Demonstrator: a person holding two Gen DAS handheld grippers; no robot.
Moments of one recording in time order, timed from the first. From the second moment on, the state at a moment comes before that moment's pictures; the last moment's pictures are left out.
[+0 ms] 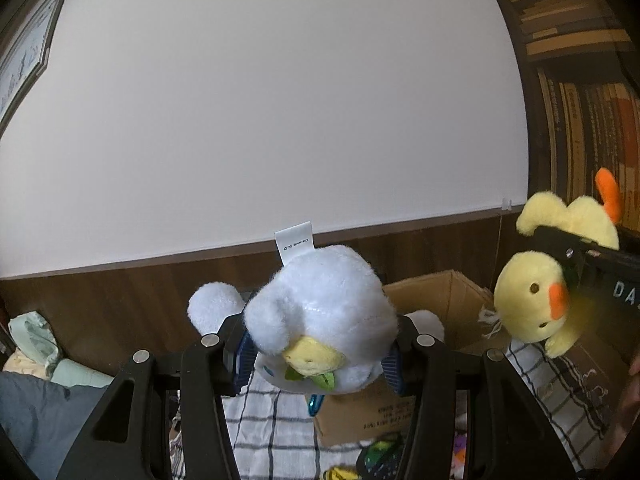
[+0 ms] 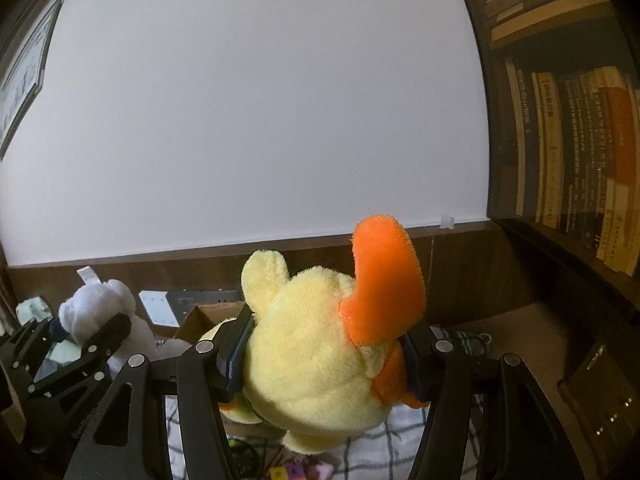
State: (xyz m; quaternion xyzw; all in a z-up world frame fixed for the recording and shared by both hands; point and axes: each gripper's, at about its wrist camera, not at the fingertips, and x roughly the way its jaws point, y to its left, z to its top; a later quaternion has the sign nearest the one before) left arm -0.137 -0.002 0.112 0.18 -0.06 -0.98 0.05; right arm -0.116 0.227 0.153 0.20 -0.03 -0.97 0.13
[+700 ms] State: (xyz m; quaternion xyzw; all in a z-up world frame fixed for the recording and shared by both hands) left arm -0.191 0.004 0.114 0.20 -0.03 -0.98 0.03; right arm -0.202 0.207 0.139 0.23 -0.04 -0.96 0.12
